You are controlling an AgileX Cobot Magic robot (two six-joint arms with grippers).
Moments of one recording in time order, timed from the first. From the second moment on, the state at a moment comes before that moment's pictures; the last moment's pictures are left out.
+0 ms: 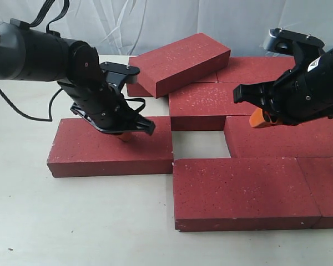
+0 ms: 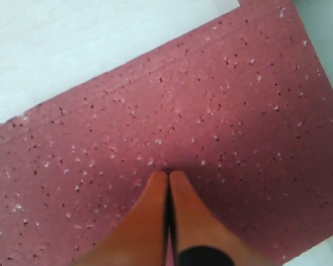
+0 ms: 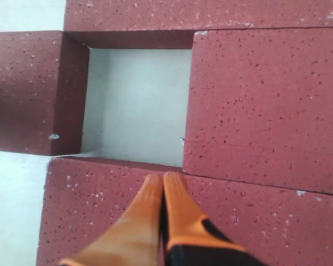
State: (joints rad) left arm -0.54 1.90 -1.19 -0.19 0.61 0.00; right arm 0.29 1.45 -0.93 0.33 0.70 0.02
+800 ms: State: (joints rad) left arm -0.54 1.90 -1.19 -0.32 0.63 0.19; right arm 0.29 1.45 -0.93 0.33 0.71 0.02
